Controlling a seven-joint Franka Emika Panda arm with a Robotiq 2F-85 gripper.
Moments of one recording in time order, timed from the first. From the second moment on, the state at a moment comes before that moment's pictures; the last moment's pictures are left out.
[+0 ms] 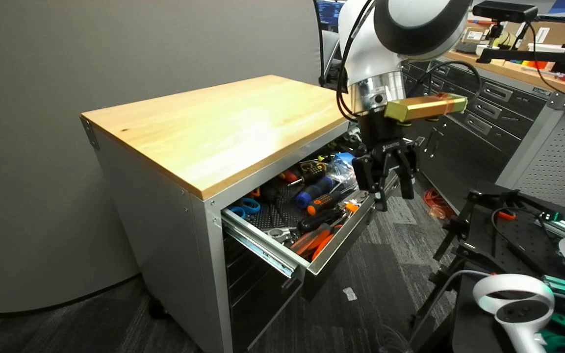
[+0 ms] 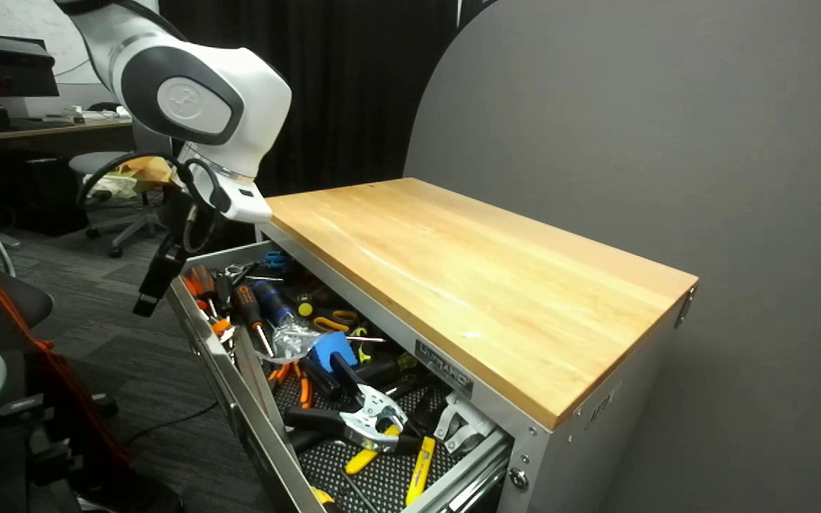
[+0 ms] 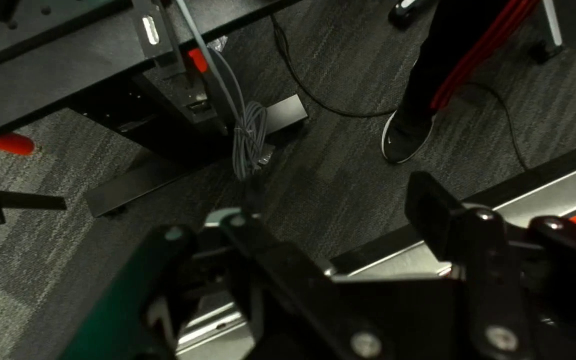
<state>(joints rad) 0.20 0.22 0.13 -2.36 0.29 2.13 0.50</state>
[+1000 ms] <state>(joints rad) 0.30 0.33 0.12 -2.35 0.19 2.54 0.83</state>
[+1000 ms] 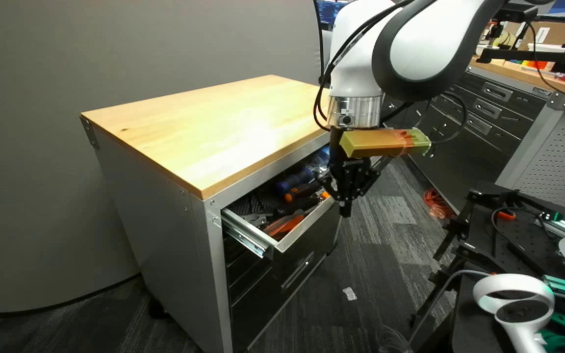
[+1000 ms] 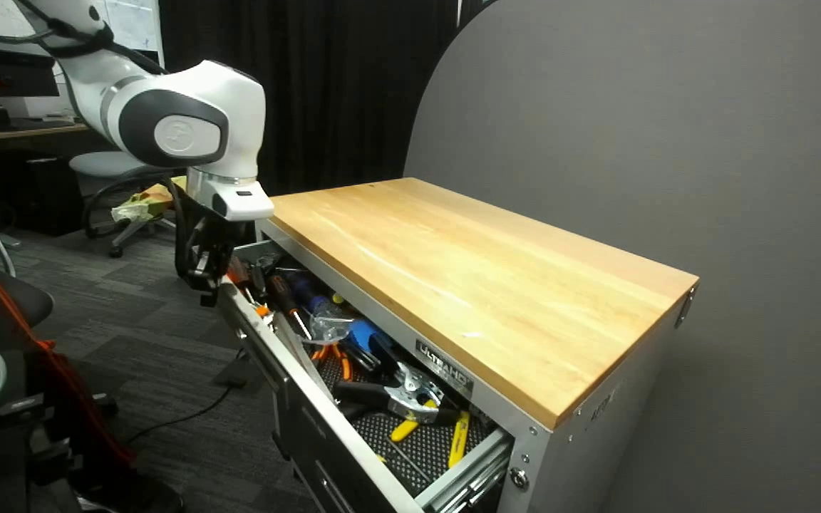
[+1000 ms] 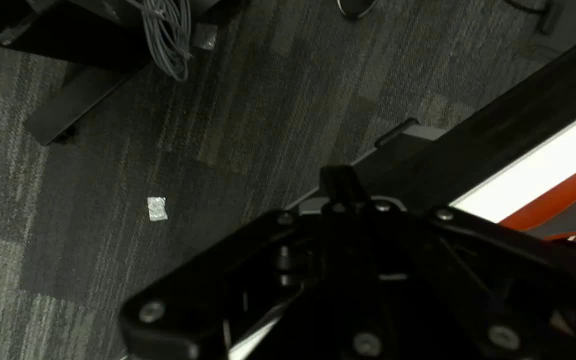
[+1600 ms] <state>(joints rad) 0.45 0.46 -0.04 -2.19 -0.19 2.67 1.12</state>
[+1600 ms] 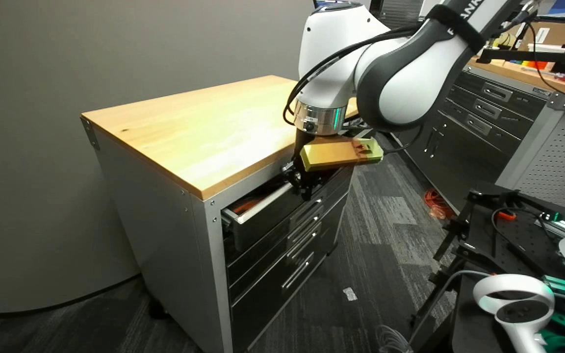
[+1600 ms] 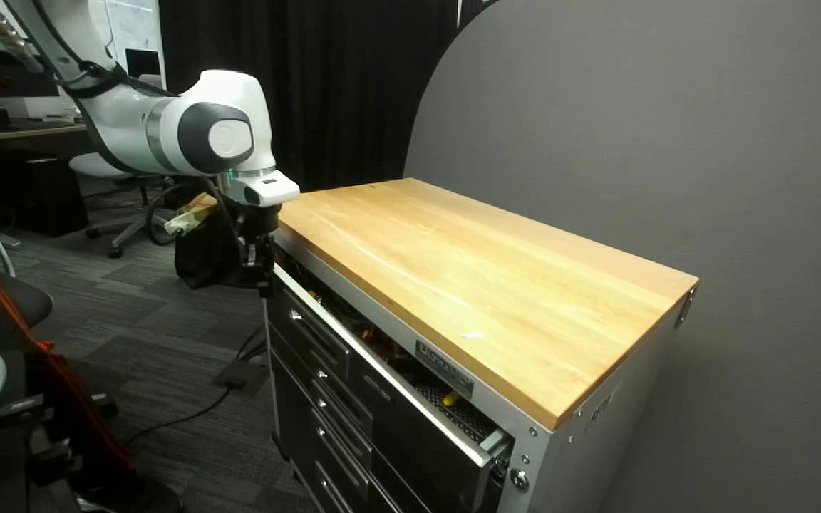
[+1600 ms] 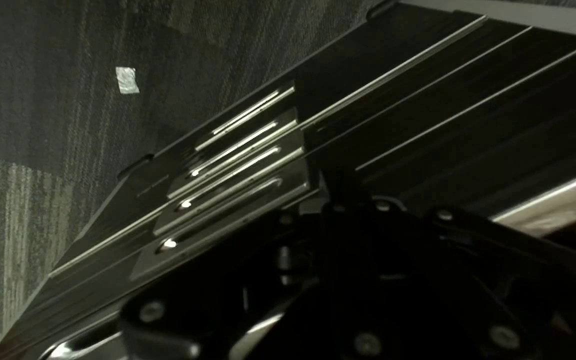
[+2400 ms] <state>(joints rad) 0.52 0.43 -0.09 -2.17 -0.34 2.71 1.22</state>
